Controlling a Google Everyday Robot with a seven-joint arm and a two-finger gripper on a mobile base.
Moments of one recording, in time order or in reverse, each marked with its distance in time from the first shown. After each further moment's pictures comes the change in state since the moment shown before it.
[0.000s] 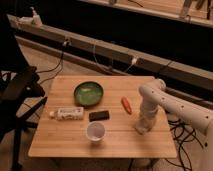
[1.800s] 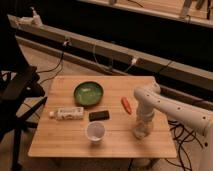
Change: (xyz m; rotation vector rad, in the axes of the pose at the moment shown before) arm -0.029 -0.004 0.005 -0.045 0.000 0.005
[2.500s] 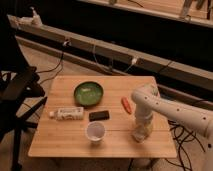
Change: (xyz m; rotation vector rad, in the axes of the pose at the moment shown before) arm -0.034 0.009 -0.007 -0.009 0.036 -0.053
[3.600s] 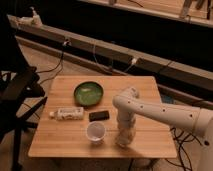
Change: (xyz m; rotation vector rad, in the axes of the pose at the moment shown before) arm -0.080 -0.054 -0.022 0.054 -0.055 -0.195
